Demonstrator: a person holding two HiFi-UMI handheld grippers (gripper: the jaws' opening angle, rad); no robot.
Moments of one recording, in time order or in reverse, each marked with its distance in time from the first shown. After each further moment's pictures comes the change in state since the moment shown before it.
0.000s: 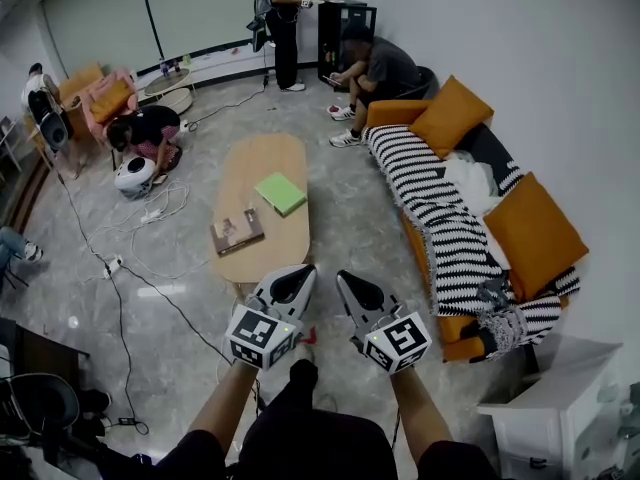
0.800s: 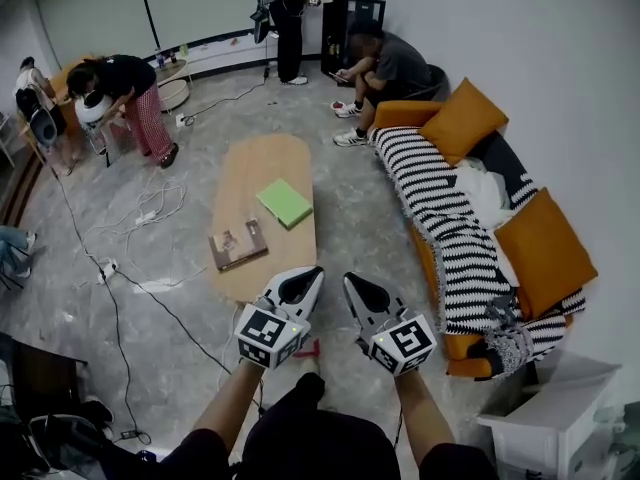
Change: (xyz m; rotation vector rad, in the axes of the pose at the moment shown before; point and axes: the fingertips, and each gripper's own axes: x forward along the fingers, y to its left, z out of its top) left arm 0.075 0.117 -0.013 -0.058 0.027 -0.028; right arm 0.119 -0.067 -0.017 0.027 0.053 -0.026
